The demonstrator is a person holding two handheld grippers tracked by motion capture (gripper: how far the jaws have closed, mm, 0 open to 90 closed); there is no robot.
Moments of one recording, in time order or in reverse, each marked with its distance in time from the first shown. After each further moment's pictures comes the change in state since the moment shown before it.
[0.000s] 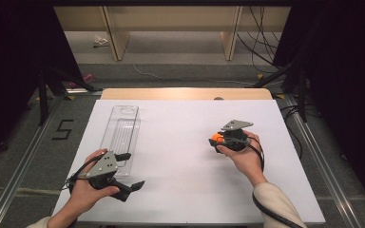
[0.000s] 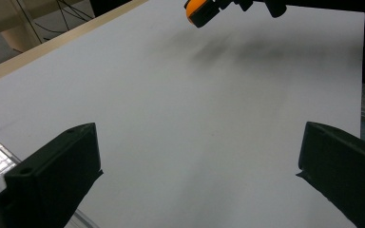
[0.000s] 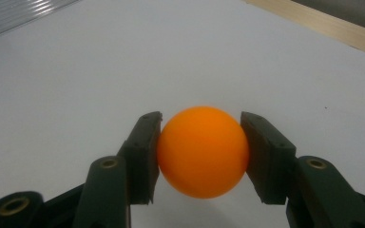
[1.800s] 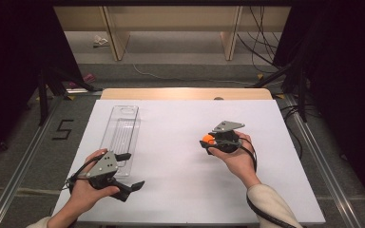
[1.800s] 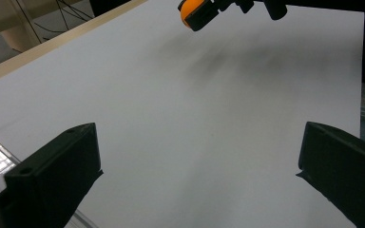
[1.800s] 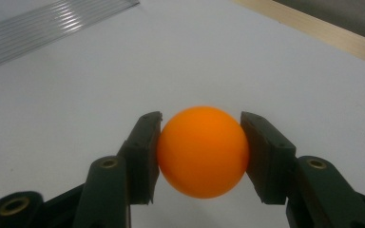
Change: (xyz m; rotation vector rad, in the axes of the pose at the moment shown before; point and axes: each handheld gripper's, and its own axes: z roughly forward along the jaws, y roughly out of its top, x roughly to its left) left arm 0.000 0.000 0.000 0.001 -0.001 0.000; right arm 0.025 0.012 0.004 -0.024 0.053 -0.036
